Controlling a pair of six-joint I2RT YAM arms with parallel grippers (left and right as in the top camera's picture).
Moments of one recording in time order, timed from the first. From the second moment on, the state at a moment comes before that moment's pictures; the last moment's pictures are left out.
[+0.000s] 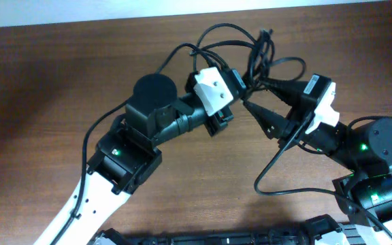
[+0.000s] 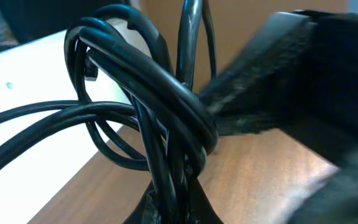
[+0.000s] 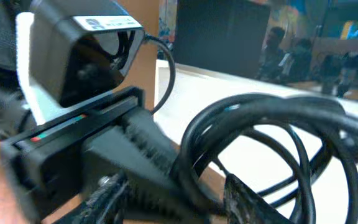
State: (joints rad) left arm -0.70 1.25 1.31 -0.21 0.42 0.22; right arm 0.24 0.80 0.93 0.02 -0.69 0.02
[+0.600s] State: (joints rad) left arm -0.75 1.25 1.30 -0.20 0.34 0.20; right arm 0.24 0.79 0.94 0.01 -0.63 -0.02
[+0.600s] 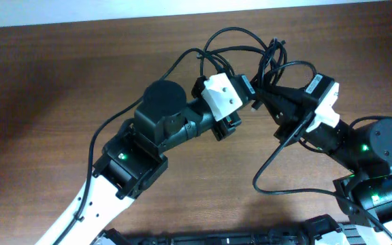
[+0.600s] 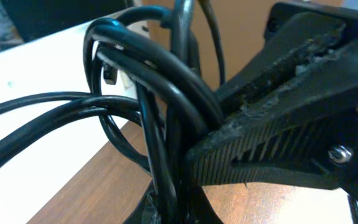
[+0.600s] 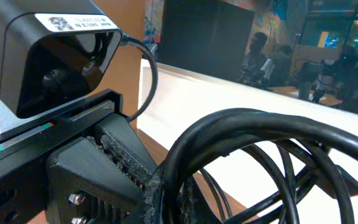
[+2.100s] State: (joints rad) left arm -0.56 1.25 1.30 -0.35 0.10 -0.55; right arm 0.24 0.80 0.93 -0.11 -0.43 0.11
